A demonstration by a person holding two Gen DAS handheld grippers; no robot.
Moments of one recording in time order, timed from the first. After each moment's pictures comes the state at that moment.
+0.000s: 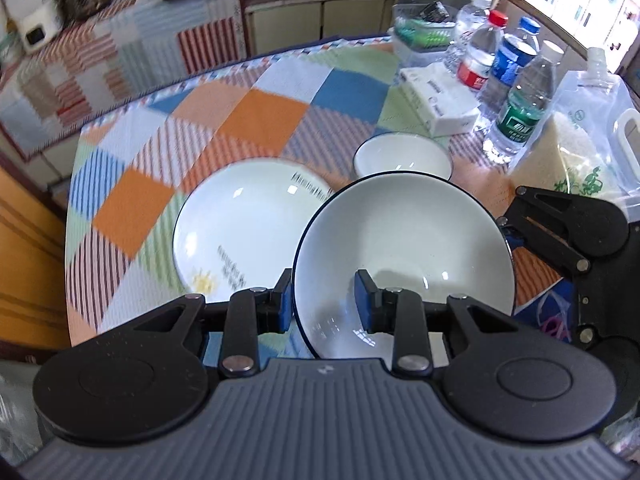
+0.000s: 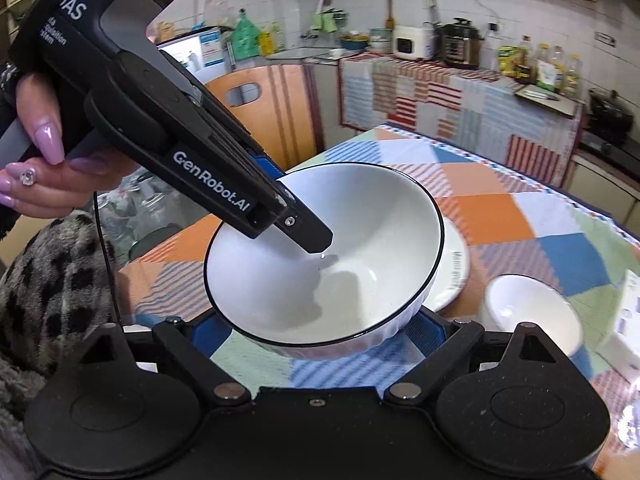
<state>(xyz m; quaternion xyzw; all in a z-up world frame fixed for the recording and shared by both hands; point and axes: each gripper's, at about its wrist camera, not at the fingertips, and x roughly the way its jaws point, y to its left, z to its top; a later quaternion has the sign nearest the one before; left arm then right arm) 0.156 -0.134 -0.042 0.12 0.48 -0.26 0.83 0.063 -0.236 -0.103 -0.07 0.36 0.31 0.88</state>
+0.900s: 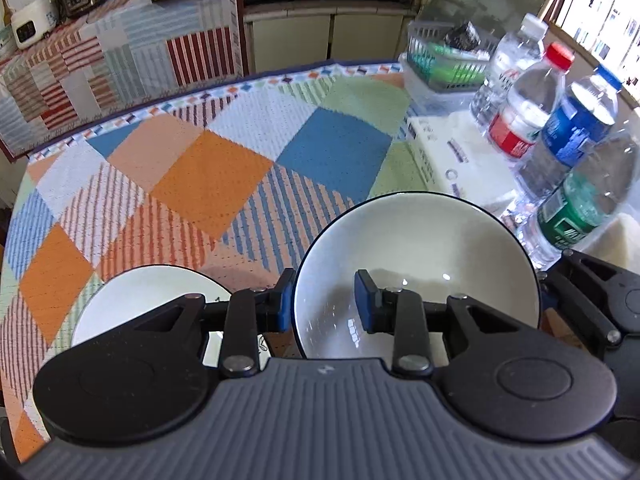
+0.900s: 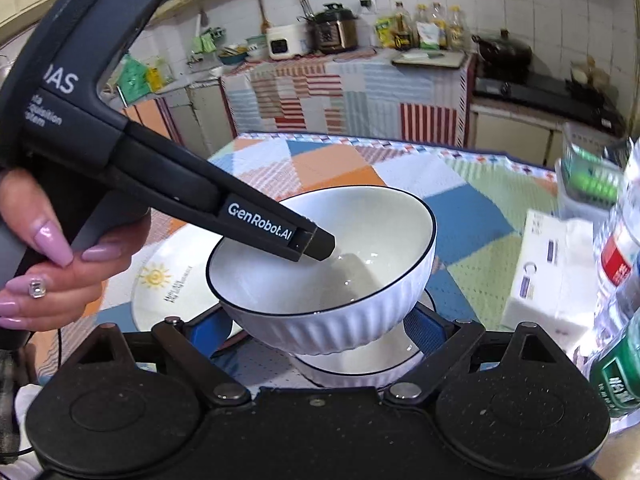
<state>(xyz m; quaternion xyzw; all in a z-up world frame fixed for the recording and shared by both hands) 0.272 -0.262 -0.112 0.08 0.48 -0.23 0.84 0.157 -0.337 -0.151 0.01 0.38 0.19 0.91</state>
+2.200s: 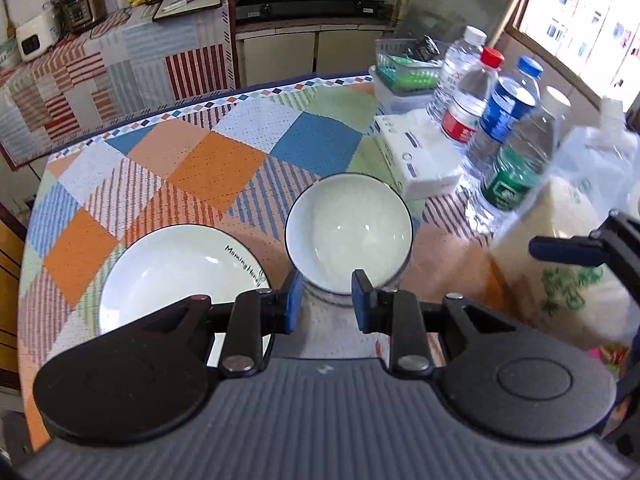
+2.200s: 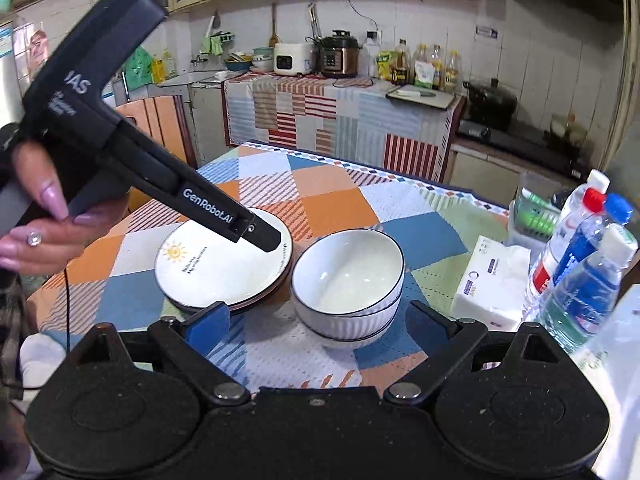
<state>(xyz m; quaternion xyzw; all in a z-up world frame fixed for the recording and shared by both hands) 0.182 -0.222 -0.057 0.08 0.45 -0.25 0.85 0.051 -0.336 -0.088 -0.06 0.34 0.17 0.92</state>
